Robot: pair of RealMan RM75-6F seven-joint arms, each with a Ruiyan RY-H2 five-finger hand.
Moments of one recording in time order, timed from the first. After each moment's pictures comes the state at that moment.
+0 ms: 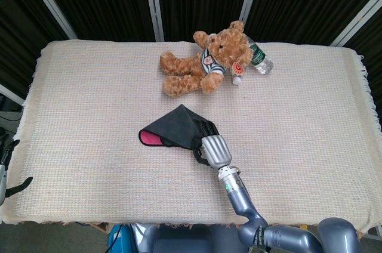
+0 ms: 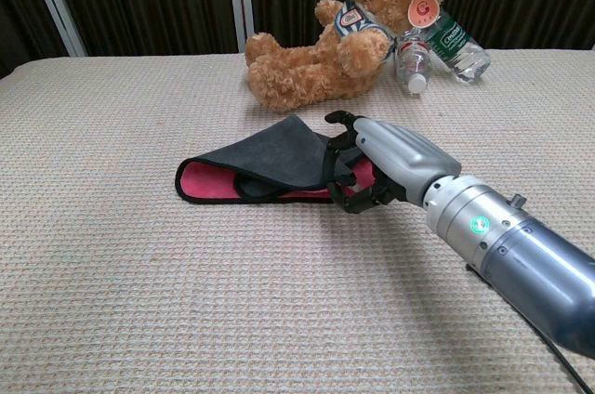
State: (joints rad) left arm -0.01 -1.21 -0.07 -1.55 1.46 1.58 0.14; right arm 0.62 -1.95 0.25 -1.28 -1.29 1.10 -0.19
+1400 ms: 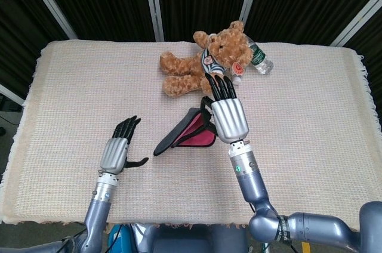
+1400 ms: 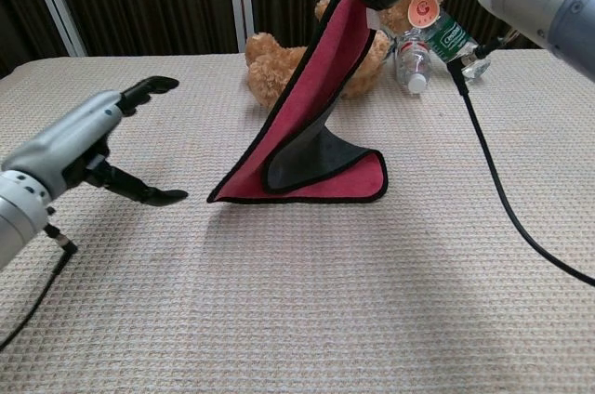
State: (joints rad) left arm -0.40 -1.85 -0.22 -1.50 1.34 1.29 0.21; right arm 0.75 -1.63 0.47 -1.83 -1.06 1.29 -0.72
